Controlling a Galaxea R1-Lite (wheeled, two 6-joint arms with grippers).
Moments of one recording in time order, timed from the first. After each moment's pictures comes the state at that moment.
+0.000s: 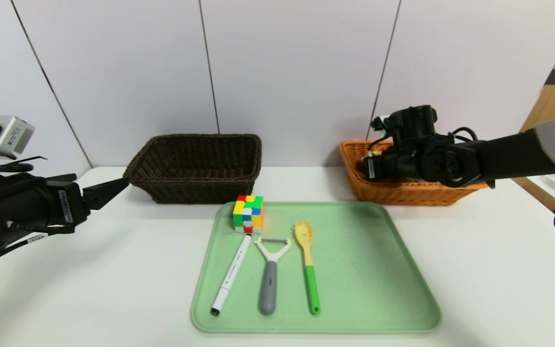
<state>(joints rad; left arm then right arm) -0.01 1.28 -0.59 -0.50 -0.17 -0.02 0.26 2.13 -1.48 -0.13 -0.19 -0.02</state>
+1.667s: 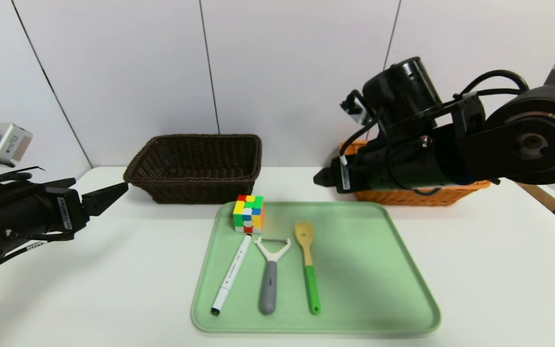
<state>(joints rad) -0.01 1.26 -0.54 -0.56 -0.17 -0.02 0.67 1.82 -1.49 0.37 -0.27 0.27</state>
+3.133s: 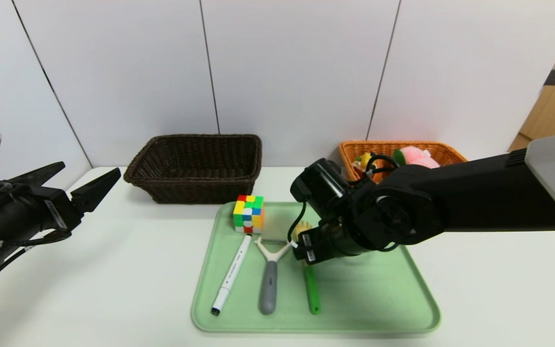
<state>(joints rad) -0.02 1.27 -0.36 -0.97 -0.17 -0.02 0.76 2.06 -1.42 0.39 -0.30 0.33</state>
